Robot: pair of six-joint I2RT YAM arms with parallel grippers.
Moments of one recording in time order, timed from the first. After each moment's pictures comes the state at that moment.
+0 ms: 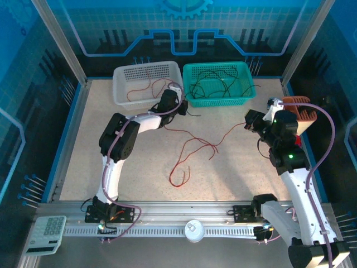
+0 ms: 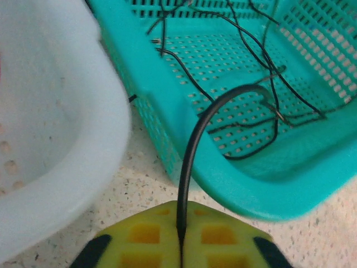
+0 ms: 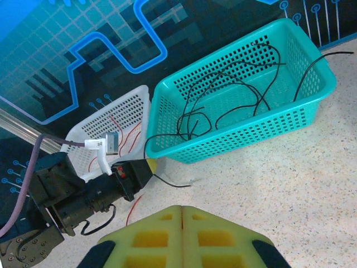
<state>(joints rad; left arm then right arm) -0.44 2.19 1.44 0.27 0.10 -0.32 0.10 0.80 0.90 -0.42 -0.15 0.53</state>
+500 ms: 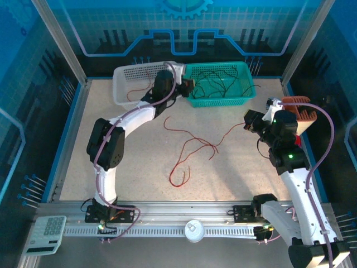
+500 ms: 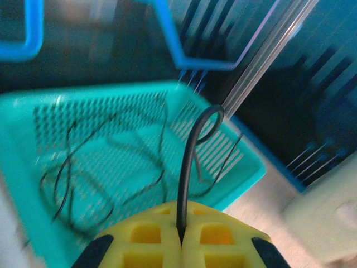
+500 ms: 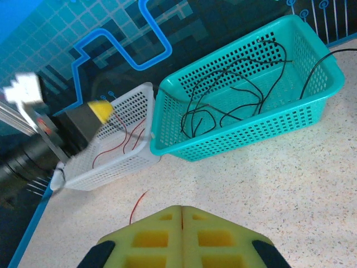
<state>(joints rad) -0.45 2.02 1.65 0.21 0.26 -0.39 0.11 0.81 0.90 -0.42 -0.16 0.53</state>
